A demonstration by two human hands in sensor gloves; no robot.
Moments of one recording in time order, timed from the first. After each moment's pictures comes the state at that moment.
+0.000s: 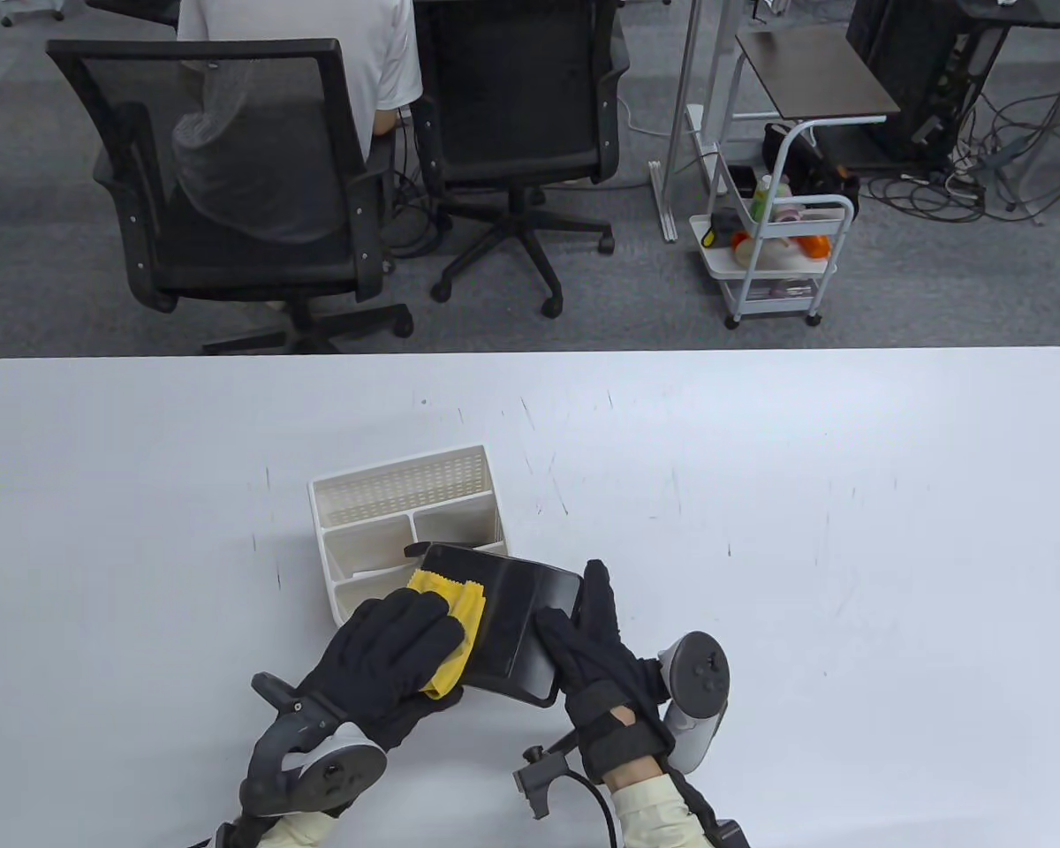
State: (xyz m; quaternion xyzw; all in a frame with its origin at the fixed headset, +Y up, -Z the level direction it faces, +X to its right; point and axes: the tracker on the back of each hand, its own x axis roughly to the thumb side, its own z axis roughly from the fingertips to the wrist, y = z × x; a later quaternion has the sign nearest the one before) left_hand -0.196 -0.674 -0.232 0.28 -0.29 0.10 0.91; right_hand 0.065 -0.716 -0.275 0.08 -0.03 0.64 0.77
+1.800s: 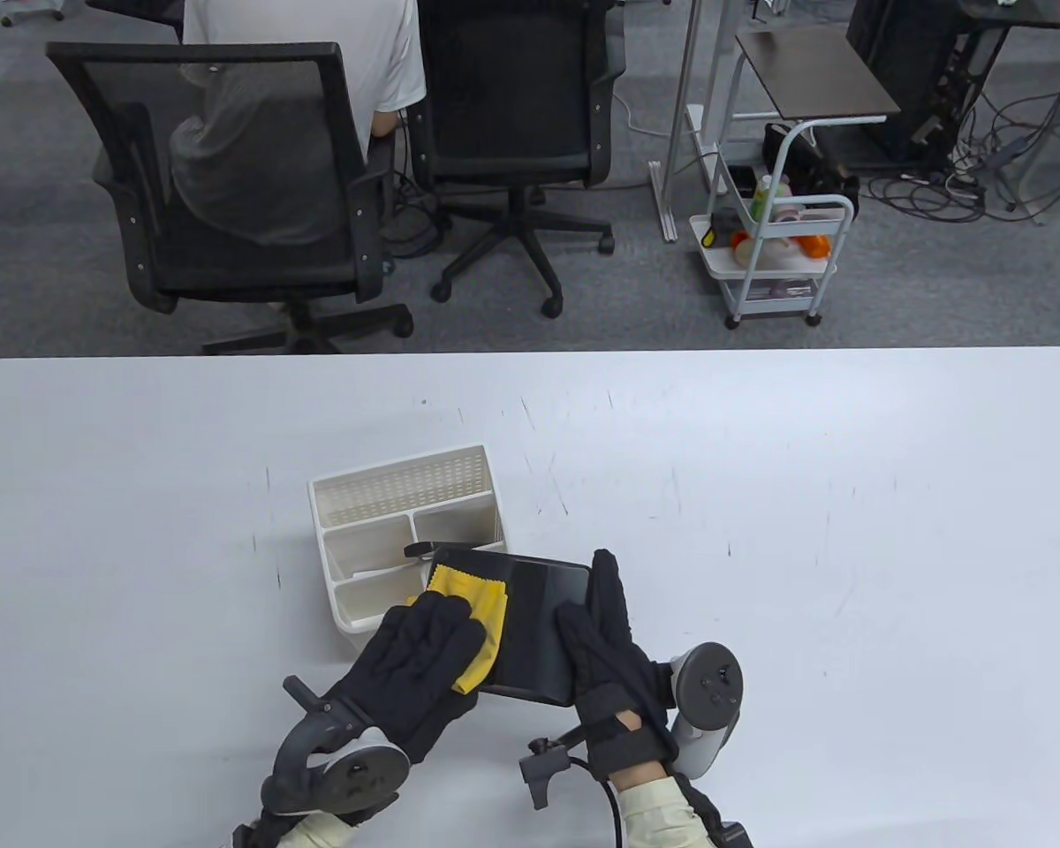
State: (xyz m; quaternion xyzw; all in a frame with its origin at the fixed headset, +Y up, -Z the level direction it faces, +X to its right) left_hand -0.186 -0.684 -0.236 0.22 -0.29 0.13 0.92; right_hand 0.071 -0.710 -0.271 0.08 -0.09 0.68 0.73
